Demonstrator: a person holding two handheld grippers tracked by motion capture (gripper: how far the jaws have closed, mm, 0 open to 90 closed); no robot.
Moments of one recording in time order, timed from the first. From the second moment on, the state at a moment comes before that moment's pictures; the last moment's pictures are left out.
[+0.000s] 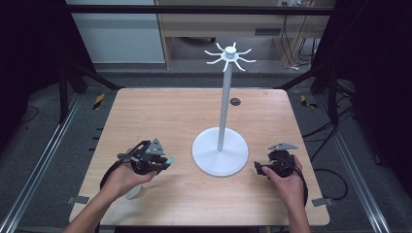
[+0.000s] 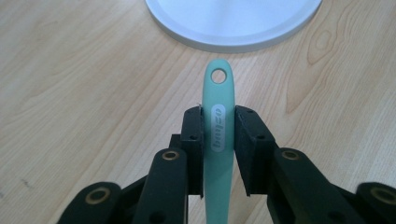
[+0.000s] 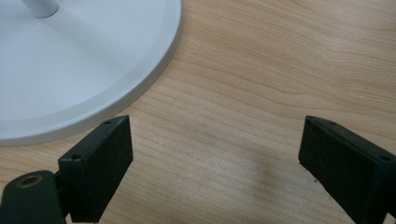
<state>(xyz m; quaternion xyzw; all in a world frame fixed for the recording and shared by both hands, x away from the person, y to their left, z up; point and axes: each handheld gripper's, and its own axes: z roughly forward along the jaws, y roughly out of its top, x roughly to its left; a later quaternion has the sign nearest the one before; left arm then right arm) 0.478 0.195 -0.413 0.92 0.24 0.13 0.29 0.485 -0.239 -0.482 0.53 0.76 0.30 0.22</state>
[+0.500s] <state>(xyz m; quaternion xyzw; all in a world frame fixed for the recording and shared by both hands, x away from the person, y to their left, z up) 0.468 0.222 -0.391 0.89 0.25 0.17 0.35 0.485 -0.239 -0.483 0.53 0.76 0.30 0.22</state>
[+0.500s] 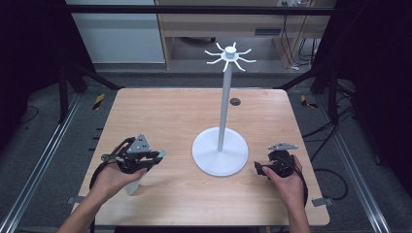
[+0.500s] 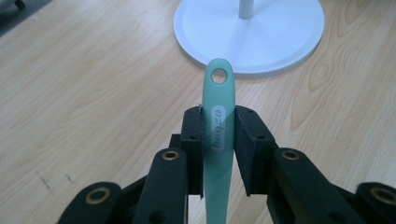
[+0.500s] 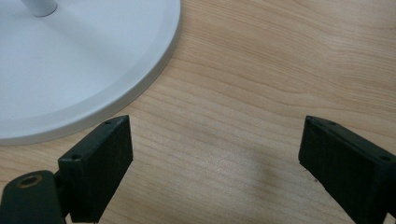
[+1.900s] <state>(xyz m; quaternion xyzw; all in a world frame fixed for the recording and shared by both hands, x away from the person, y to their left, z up) 0.472 0.233 -0.334 0.82 0.26 0.21 0.46 0.485 -0.239 -0.483 0.53 0.76 0.30 0.22</state>
